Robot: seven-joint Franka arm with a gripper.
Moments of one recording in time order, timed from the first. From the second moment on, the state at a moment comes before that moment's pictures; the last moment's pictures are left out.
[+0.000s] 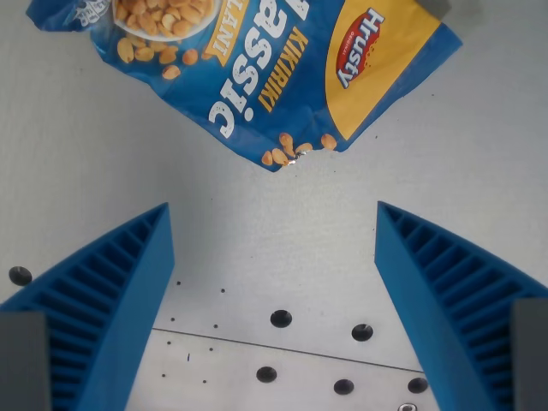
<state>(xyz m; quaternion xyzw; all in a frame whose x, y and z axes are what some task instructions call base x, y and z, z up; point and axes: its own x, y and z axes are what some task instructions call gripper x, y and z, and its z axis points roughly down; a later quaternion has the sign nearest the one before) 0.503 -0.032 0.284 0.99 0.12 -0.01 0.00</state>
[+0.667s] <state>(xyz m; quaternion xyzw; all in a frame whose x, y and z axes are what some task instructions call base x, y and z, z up) 0.503 -0.032 0.284 0.99 0.12 -0.01 0.00</state>
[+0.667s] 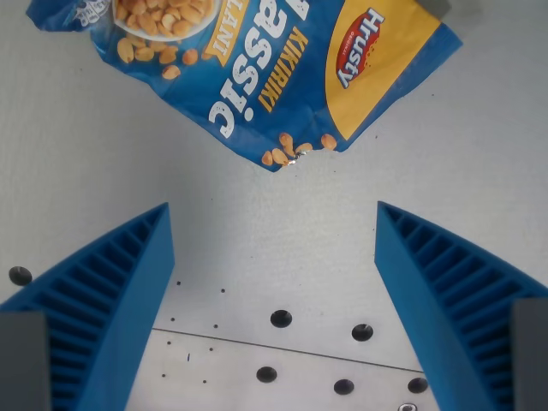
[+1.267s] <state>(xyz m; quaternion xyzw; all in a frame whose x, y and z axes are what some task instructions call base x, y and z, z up) 0.509 -0.032 0.275 0.99 0.11 0.00 0.00</state>
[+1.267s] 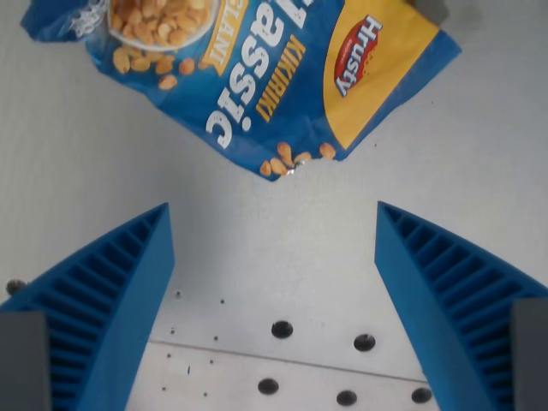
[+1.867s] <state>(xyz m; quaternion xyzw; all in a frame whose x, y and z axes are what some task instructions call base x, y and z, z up) 0.528 -0.029 0.257 1.00 0.09 0.01 0.00</state>
